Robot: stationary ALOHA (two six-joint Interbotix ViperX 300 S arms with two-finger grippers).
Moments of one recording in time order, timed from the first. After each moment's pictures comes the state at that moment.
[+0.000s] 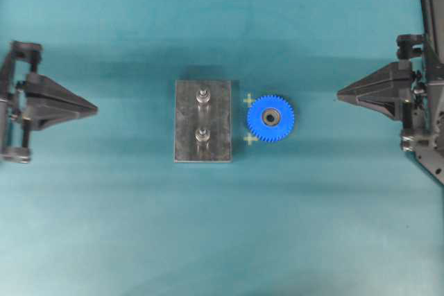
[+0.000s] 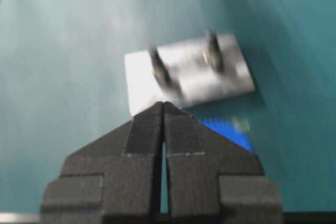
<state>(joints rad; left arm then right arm) -0.02 -0.79 1.13 0.01 -0.02 -0.07 -0.08 -0.94 1.14 0.16 0.19 0.09</state>
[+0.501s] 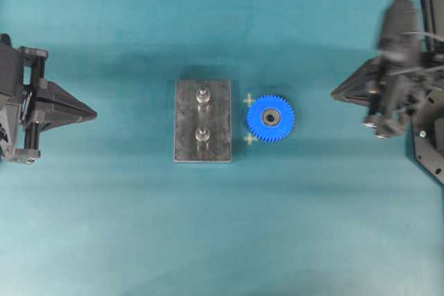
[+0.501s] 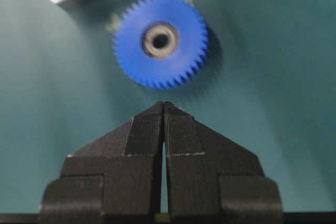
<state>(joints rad) -0.01 -0.77 1.12 0.01 0.16 -0.07 -0.20 -0.64 0.98 0.15 0.56 0.13</state>
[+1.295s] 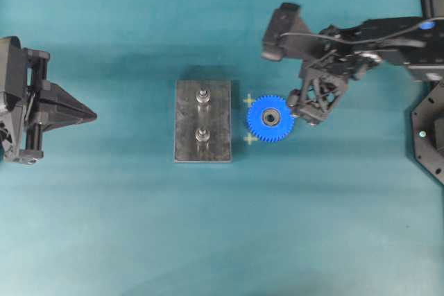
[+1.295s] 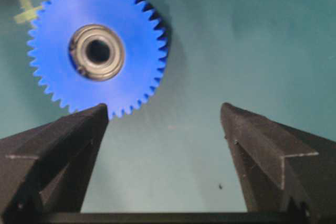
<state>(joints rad) -0.01 -0.74 1.11 0.01 0.18 -0.07 -0.24 -0.10 0.69 0.09 0.70 0.09</state>
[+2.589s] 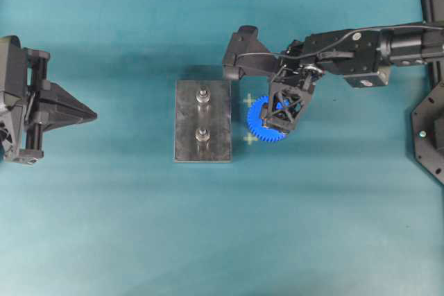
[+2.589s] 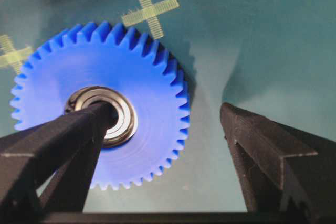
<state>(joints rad) -0.01 -0.74 1.11 0.01 0.18 -0.07 -0.20 0.15 0.56 0.07 0.71 0.08</state>
